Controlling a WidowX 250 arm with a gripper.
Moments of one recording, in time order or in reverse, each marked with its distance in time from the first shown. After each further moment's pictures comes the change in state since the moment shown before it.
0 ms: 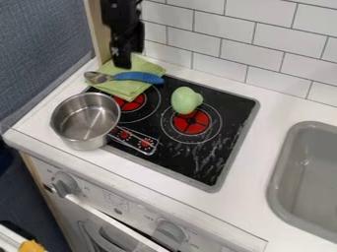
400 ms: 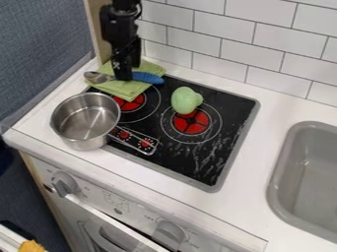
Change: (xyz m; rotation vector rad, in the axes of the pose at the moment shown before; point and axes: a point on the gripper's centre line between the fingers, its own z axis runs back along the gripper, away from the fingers) arm 0.012 0.002 -0.036 0.067 0.030 0.089
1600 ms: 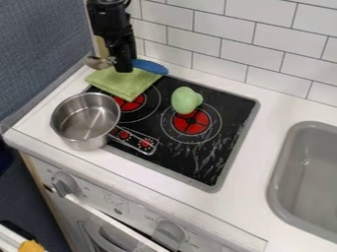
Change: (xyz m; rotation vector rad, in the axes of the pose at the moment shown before) arm -0.005 0.016 0.021 -0.056 0.121 0.077
